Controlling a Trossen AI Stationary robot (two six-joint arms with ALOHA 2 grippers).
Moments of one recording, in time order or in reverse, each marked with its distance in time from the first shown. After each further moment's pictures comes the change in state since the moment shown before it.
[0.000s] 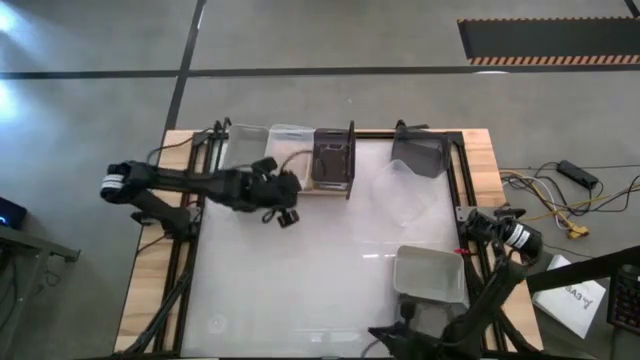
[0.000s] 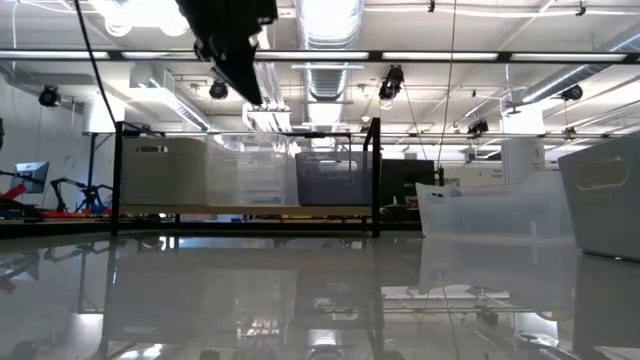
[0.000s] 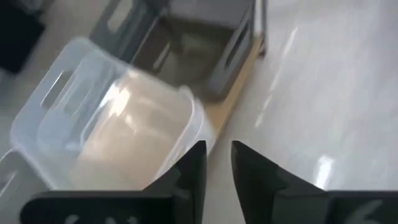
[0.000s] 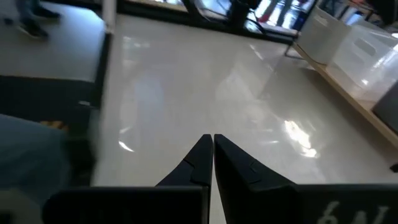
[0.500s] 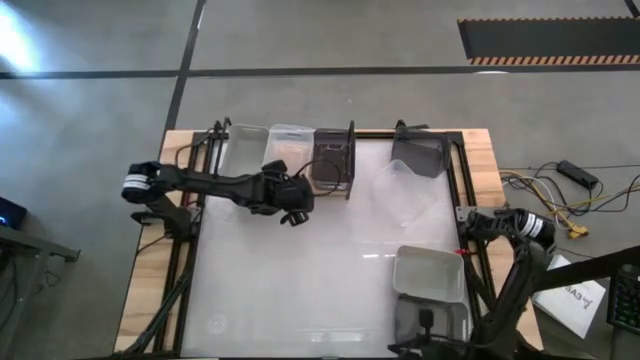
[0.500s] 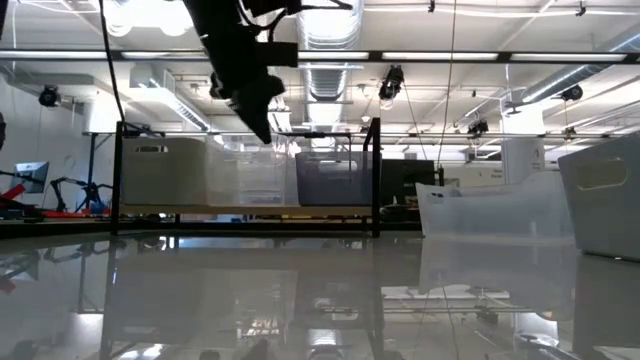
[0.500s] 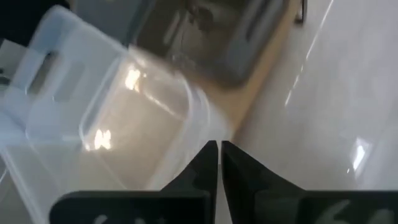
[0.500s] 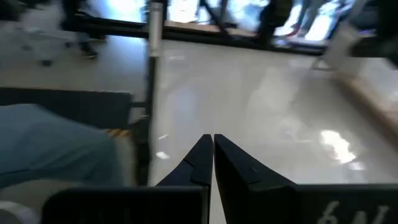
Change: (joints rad) left arm 0.033 0.165 -0.003 0.053 -0.061 -0.003; right arm 0.116 -0.119 0.015 -0.013 -0.047 -0.004
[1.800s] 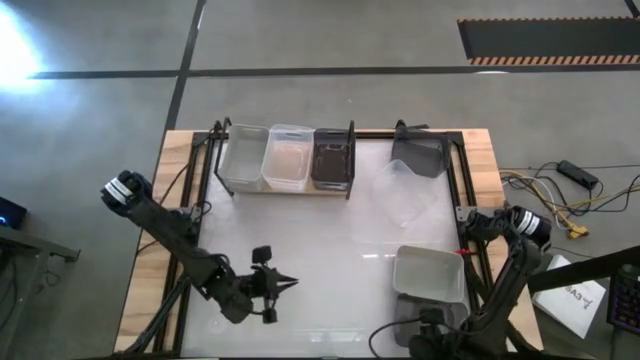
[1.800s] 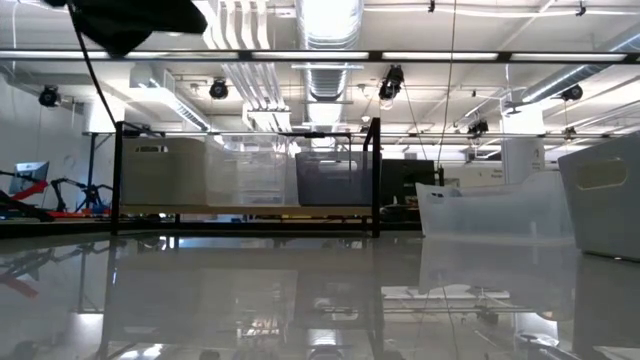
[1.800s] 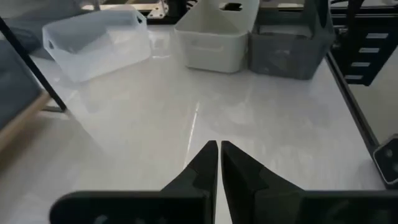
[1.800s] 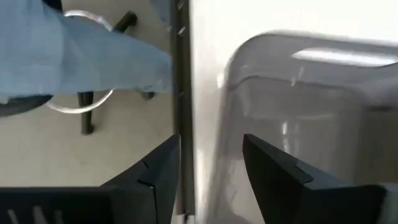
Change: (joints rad) left arm -0.744 -0.101 -0.378 0.783 -0.183 -0.234; right arm -0.078 0.007 0.031 -0.368 -0.880 0.317
